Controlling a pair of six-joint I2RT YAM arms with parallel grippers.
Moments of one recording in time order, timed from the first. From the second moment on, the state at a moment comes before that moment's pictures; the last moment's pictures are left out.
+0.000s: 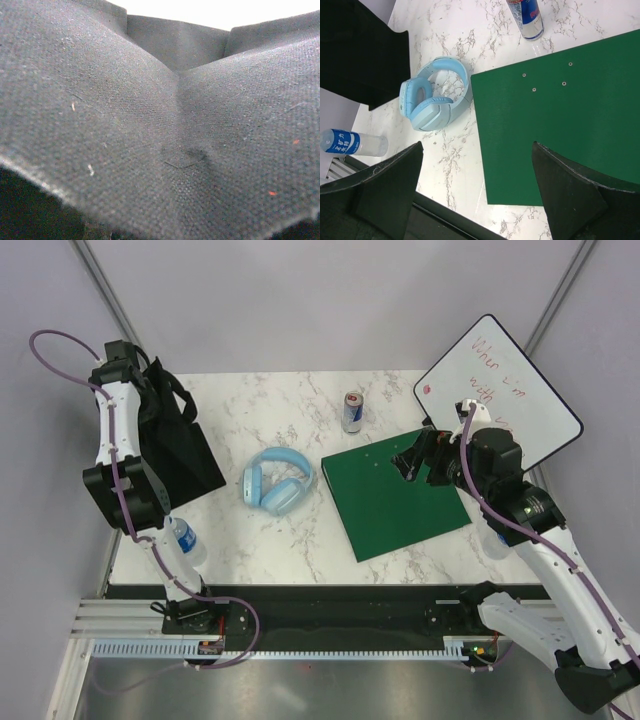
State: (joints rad) left arm 0.29 1.99 2.02 -1.06 -0.23 -0.29; right arm 0.43 0.89 1.09 -0.57 -0.09 0.50
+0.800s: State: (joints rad) left arm 0.29 2.00 2.02 -1.04 -0.21 -0.28; right arm 0.43 0.89 1.07 -0.57 -0.07 0.49
